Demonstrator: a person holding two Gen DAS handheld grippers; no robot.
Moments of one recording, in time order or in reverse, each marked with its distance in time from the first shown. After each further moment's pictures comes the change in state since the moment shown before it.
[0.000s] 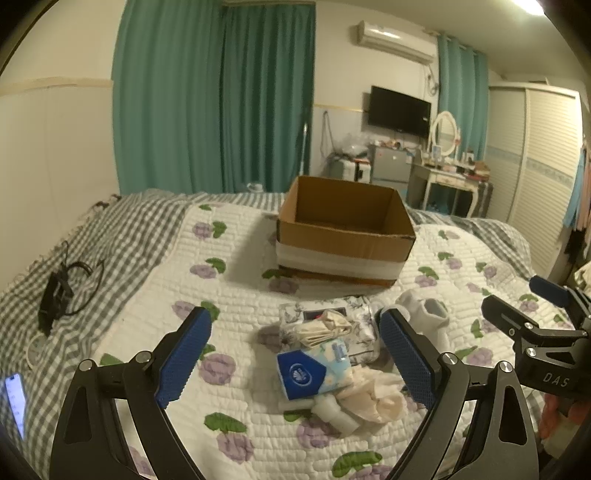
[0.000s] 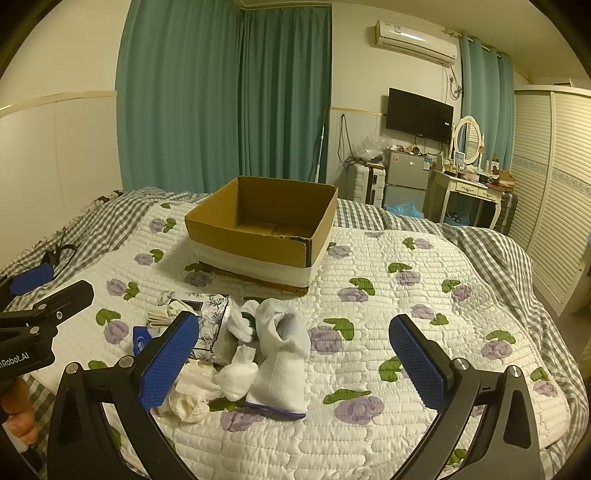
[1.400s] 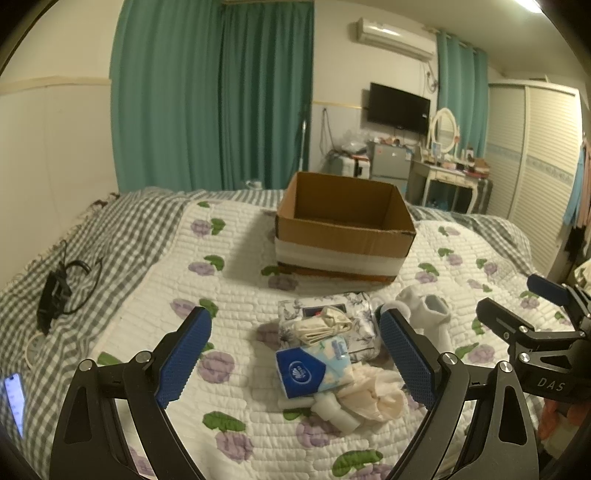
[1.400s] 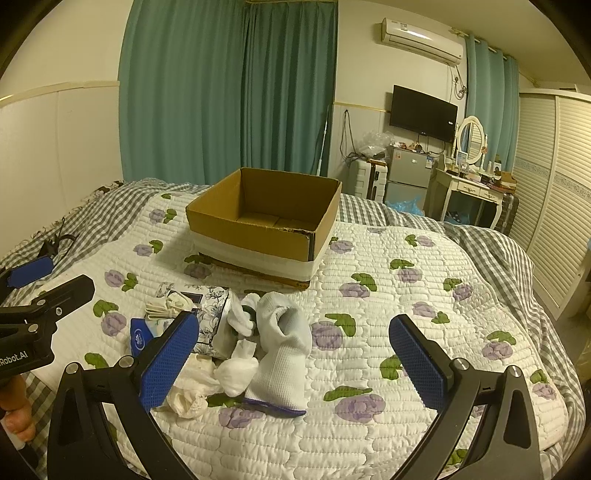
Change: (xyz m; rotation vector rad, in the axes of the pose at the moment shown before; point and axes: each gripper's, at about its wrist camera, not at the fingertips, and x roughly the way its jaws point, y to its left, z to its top) left arm 0.001 0.003 -0.003 0.001 0.006 -0.006; right arm 0.003 -0.001 -0.006 -0.025 0.019 -0.003
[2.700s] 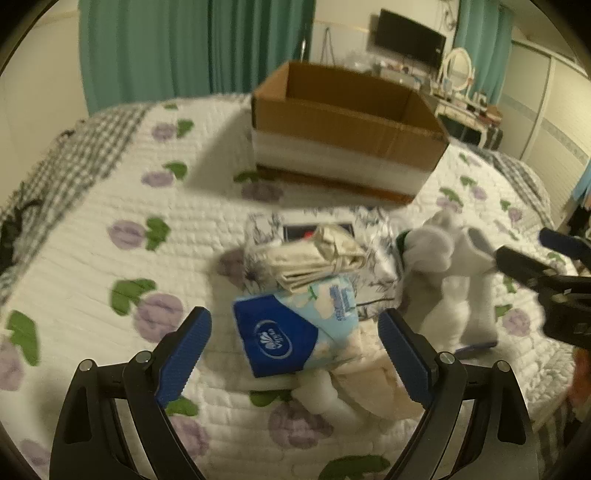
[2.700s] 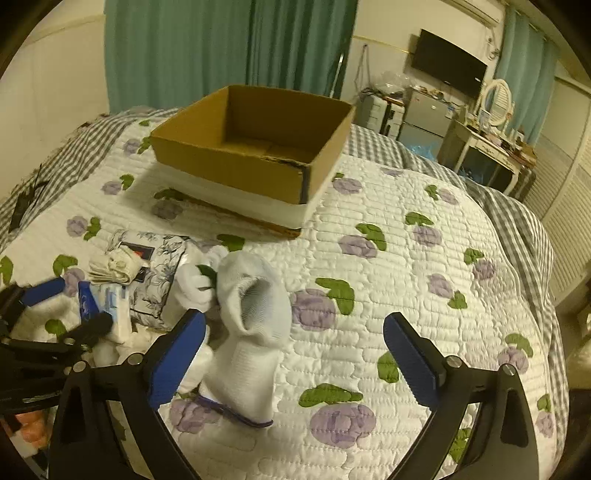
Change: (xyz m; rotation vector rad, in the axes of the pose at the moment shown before) left arm 0.100 -0.015 -0.034 -0.032 0.368 -0.026; right arm 0.086 -0.017 0.014 -0.081 0.312 -0.002
